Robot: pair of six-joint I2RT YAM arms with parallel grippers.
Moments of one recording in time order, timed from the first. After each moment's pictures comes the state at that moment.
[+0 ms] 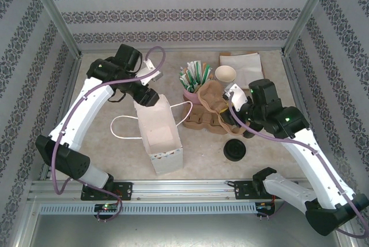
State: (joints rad) left arm -0.37 1.52 1.69 -1.29 0.30 0.34; right arm 0.44 0.95 1.15 -0.95 -0.27 -0.27
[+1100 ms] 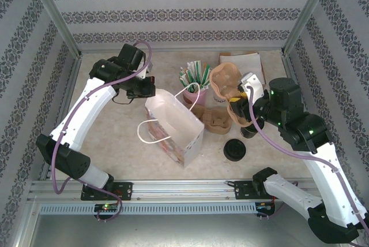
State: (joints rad) left arm -0.41 1.53 1.70 -1.24 0.23 -0.47; right arm 0.44 0.87 1.31 -0.96 -0.15 -0.22
